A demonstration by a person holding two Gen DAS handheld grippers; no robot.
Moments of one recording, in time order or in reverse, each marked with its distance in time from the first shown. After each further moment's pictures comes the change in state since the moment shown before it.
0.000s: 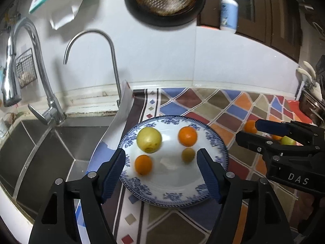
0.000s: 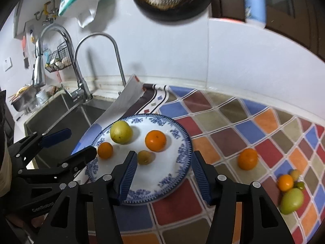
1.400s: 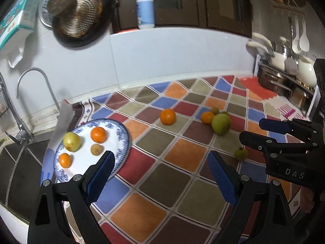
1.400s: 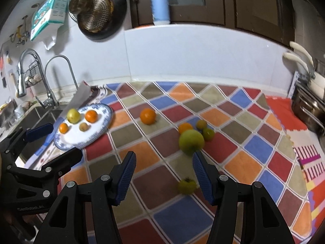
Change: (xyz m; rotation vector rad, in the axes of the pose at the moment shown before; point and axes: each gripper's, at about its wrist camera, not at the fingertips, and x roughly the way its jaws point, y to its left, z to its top) left arm -0.041 -0.173 -0.023 0.189 0.005 -0.150; right arm -0.128 -0.128 -0.094 0.159 -0.017 -0.212
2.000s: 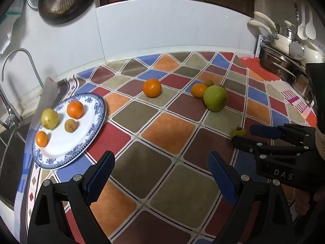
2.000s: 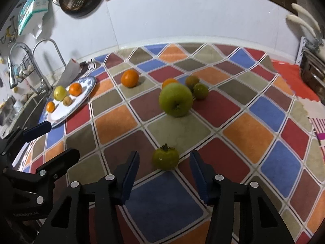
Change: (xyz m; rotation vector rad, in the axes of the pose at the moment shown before) left arm 0.046 -0.032 -0.022 -0.027 0.141 -0.011; right arm 0.052 -0.042 -0.037 0.050 0.179 0.060
